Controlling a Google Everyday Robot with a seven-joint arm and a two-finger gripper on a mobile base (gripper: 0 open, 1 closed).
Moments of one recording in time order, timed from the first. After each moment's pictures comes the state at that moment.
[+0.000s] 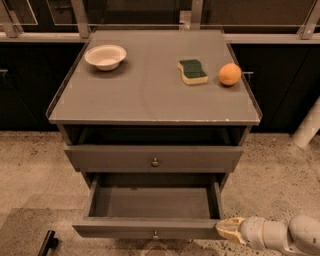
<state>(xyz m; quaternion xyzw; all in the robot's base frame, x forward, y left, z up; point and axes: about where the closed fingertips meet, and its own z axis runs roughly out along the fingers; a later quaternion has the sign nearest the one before) 0.409 -0.240 0.441 -0.37 0.81 0.28 0.35</state>
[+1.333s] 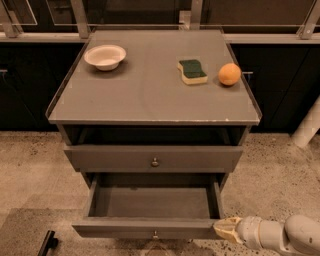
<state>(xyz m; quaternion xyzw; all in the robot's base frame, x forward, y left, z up) 0.410 -0.233 0.441 -0.36 0.82 0.27 0.35</state>
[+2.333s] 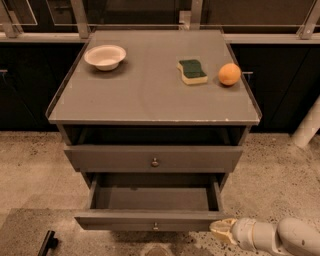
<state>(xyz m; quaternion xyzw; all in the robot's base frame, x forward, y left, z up) 0.414 -0.222 0.426 -0.35 0.83 0.26 0.35</state>
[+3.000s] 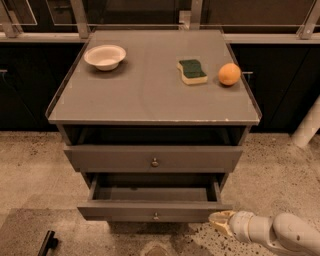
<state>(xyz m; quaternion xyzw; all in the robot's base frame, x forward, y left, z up) 0.445 -0.225 0.428 -0.35 0.83 0.22 0.37</state>
